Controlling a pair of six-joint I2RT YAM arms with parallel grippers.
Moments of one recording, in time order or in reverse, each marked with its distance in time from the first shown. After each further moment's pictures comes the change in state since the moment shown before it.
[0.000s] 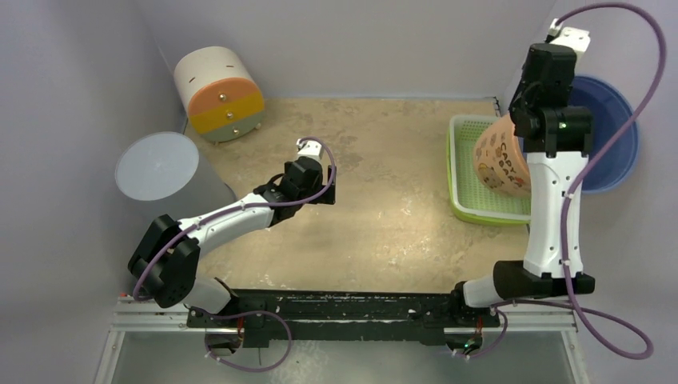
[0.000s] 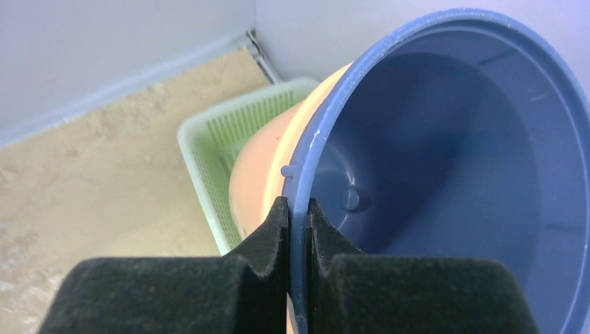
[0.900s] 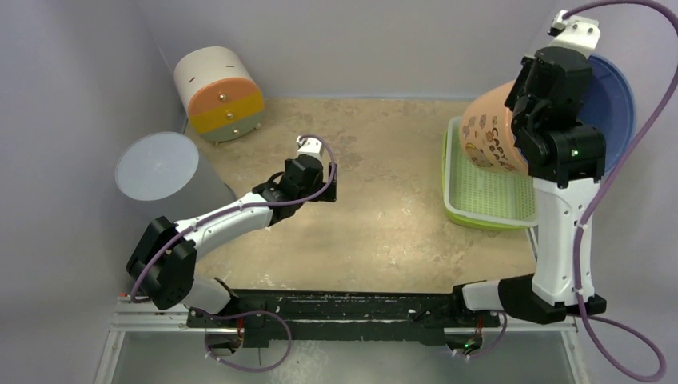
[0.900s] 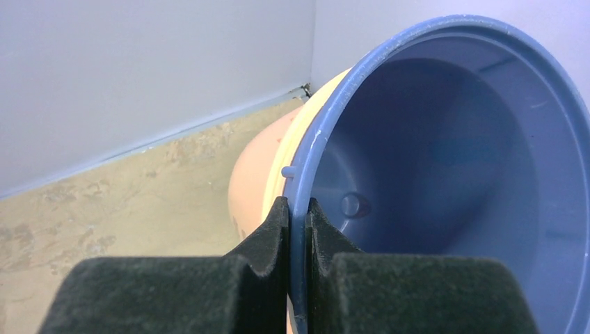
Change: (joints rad) left arm -0.007 -0.013 0.024 -0.014 -0.009 0.000; right arm 0.143 -0.094 0.017 0.068 0.020 -0.013
